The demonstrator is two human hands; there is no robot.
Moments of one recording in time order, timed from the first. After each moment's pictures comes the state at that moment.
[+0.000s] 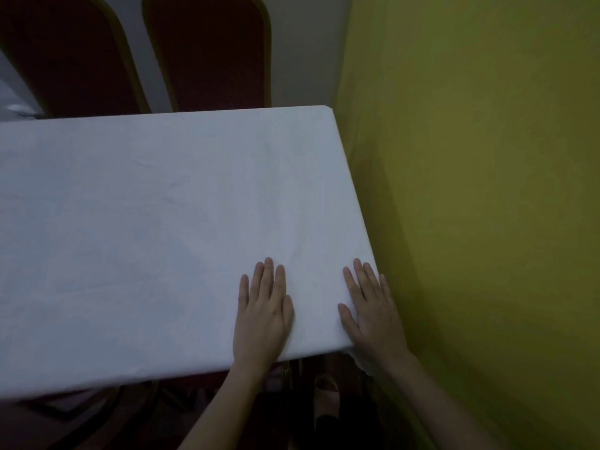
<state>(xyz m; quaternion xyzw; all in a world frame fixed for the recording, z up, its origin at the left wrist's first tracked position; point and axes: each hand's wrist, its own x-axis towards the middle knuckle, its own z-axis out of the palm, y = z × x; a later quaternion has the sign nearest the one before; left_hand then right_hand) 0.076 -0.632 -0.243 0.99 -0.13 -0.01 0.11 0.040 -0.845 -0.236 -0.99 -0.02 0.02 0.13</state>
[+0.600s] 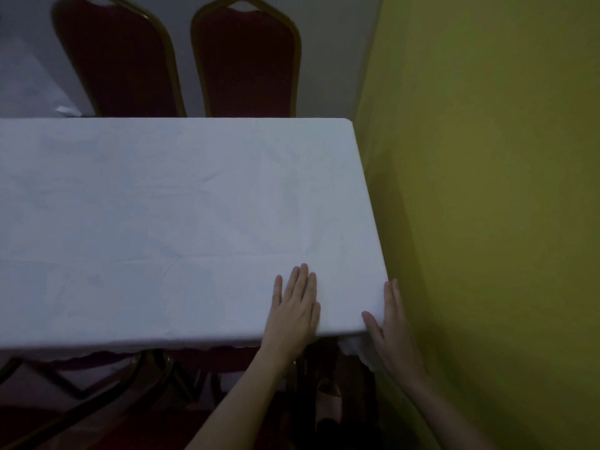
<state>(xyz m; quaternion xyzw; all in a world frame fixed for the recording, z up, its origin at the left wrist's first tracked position) 0.048 -0.649 -0.238 0.98 -0.19 -0.05 0.10 -0.006 -0.855 -0.248 -0.94 0.08 0.01 0.32</state>
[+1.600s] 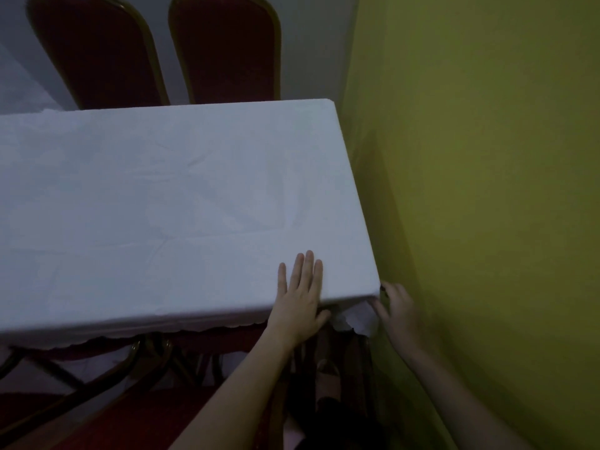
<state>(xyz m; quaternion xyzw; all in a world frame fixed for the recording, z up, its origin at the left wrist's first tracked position) 0.016 -0.671 -0.233 0.96 -0.26 -0.12 0.04 -0.034 -0.885 -0.266 -0.94 0.14 -0.02 0.32</state>
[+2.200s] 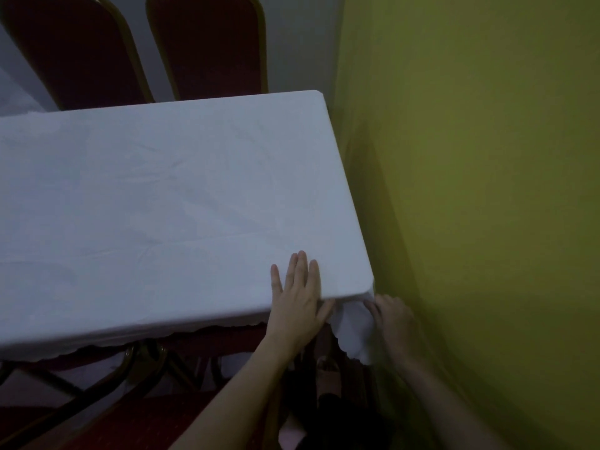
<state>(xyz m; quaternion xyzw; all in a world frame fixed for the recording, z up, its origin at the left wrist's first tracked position) 0.013 -0.689 -0.231 0.97 -0.22 -0.10 0.07 -0.048 -0.886 -0.289 -0.97 0.13 -0.01 0.21</state>
